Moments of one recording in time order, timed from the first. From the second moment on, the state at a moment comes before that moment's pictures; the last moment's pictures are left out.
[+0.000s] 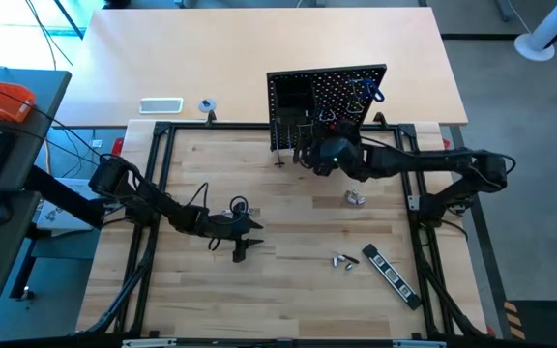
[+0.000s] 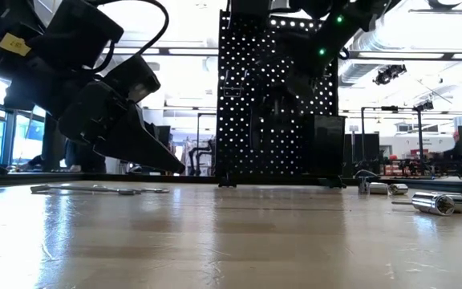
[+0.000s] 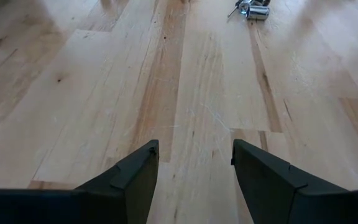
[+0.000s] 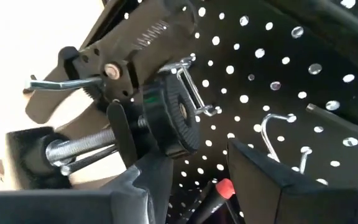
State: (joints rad) left arm -0.26 1.70 0.43 0.75 -0.27 -0.20; right arm -0.21 1.45 1.02 -0.22 0.74 -0.42
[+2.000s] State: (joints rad) left arm -0.27 1.70 0.43 0.74 -0.27 -0.21; right arm -0.10 1.45 0.93 -0.24 0.80 -0.39
